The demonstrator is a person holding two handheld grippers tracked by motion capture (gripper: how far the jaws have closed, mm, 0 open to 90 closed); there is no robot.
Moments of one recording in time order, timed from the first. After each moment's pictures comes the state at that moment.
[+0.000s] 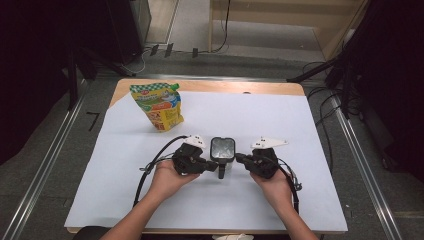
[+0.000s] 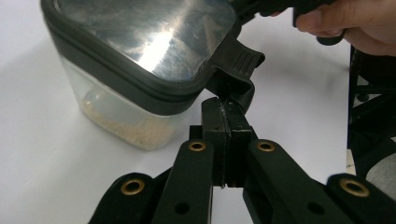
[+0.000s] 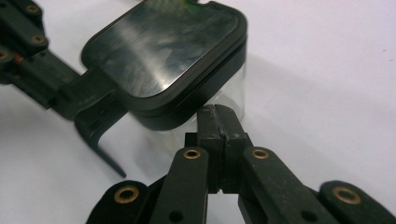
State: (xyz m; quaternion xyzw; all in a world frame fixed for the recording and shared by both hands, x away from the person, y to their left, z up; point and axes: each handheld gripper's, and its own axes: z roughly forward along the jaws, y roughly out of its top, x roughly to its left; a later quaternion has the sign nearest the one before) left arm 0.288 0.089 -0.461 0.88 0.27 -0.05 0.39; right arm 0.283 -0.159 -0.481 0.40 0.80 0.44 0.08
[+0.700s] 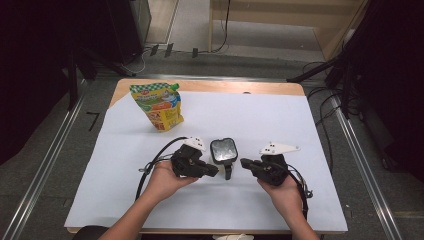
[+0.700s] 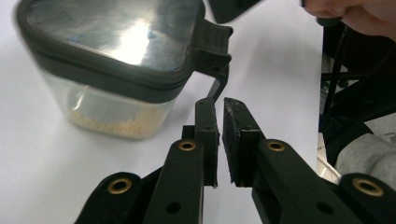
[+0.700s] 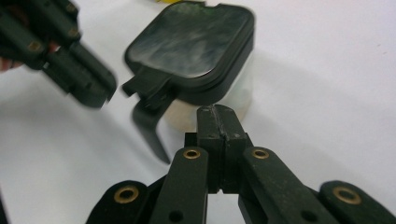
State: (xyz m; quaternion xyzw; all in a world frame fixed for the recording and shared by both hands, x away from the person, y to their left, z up) left arm 0.282 0.097 -0.450 0.89 0.24 -0.08 0.38; right arm 0.254 -0.175 -0.465 0.39 0.80 0.45 0.07
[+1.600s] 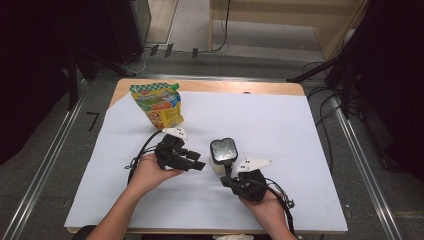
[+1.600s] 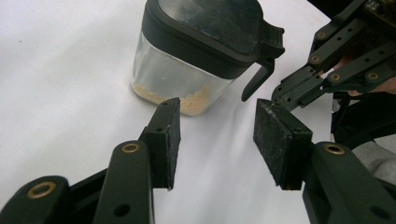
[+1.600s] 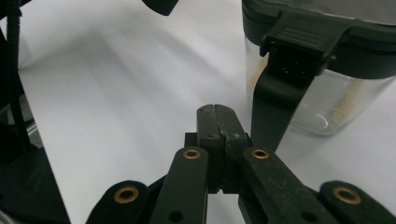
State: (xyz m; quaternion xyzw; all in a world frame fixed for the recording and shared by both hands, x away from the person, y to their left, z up) left arm 0.302 0.138 -0.448 0.87 0.29 -0.08 0.40; right arm 0.228 -0.123 -0.485 0.35 0.83 0.43 0.02
